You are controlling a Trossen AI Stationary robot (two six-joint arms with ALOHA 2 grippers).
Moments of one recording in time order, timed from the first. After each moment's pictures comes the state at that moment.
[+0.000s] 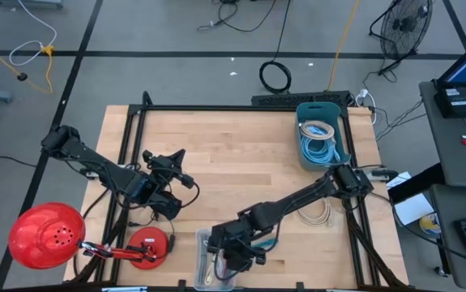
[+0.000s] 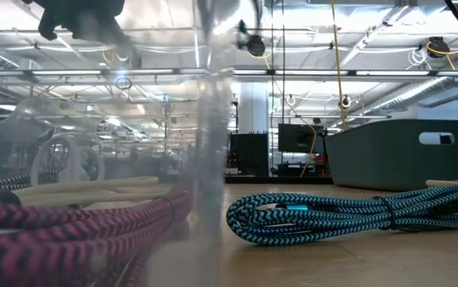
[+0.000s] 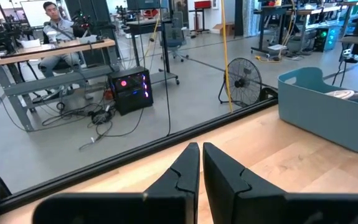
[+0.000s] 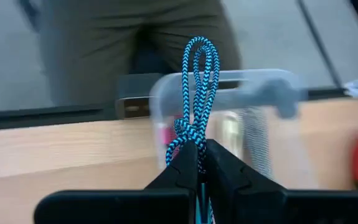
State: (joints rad) left arm -0.47 1.30 0.93 -0.86 -1.39 -1.20; right arm 0.41 2.17 1.86 -0.57 -0.51 -0.87
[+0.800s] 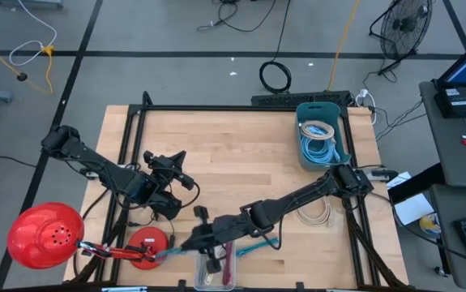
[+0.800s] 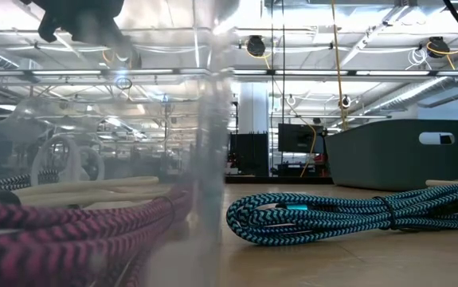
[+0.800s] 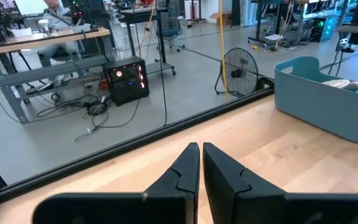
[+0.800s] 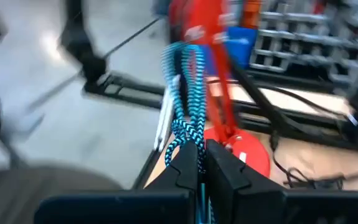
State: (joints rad) left arm -0.47 1.30 0.93 -0.86 -1.34 -1.21; right arm 0.41 2.17 1.94 -0.06 0.04 0.10
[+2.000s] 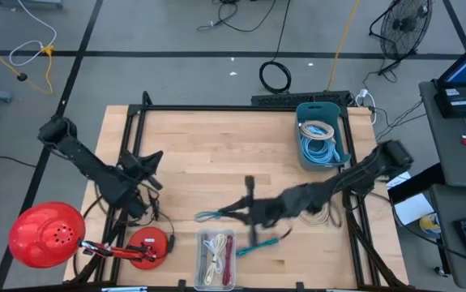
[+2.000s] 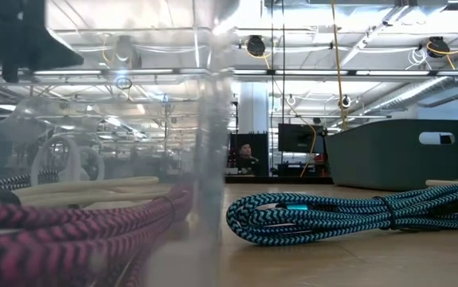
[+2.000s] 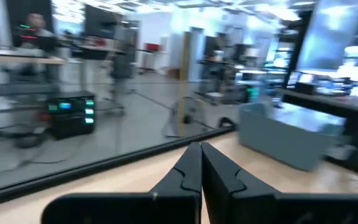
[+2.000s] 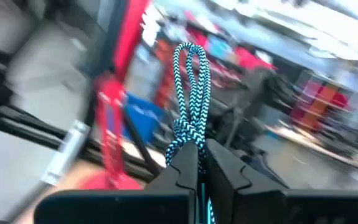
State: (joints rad) left arm -0.72 1.11 0.53 -1.48 -1.57 -2.18; right arm 0.43 1.64 1.20 0.54 0.32 -0.34
